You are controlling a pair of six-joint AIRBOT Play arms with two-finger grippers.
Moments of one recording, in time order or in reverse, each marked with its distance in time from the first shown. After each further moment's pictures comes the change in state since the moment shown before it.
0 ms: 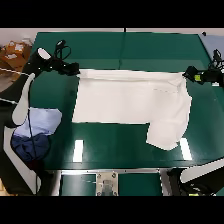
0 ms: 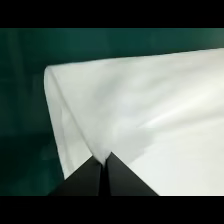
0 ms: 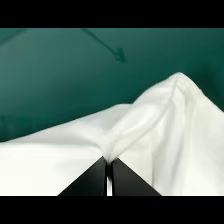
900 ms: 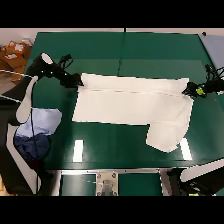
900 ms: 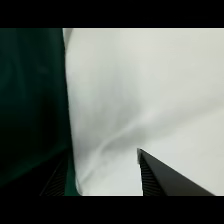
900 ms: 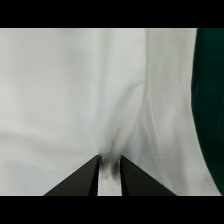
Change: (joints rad) left arm 0.002 -0.057 0.003 0.010 -0.230 -0.052; right arm -0.043 -0.002 -0.040 -0.241 0.242 0.030
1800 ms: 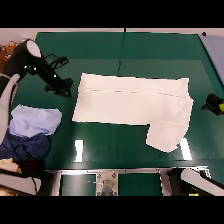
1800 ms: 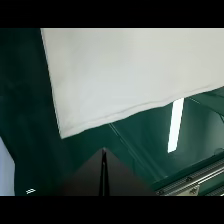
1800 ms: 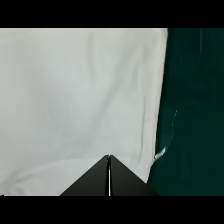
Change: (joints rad) left arm -0.050 0.457 -0.334 0.203 -0.336 -0.166; right arm -0.155 0.631 -0.474 -0.145 0.168 0.186
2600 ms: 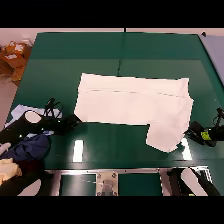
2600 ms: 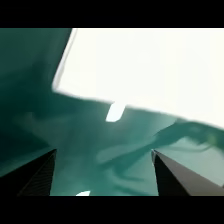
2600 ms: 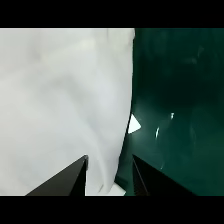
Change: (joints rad) left arm -0.015 0.510 -1.066 -0.382 0.844 -0.068; right arm -0.035 0.257 -0.468 -0.046 -0.079 0.118
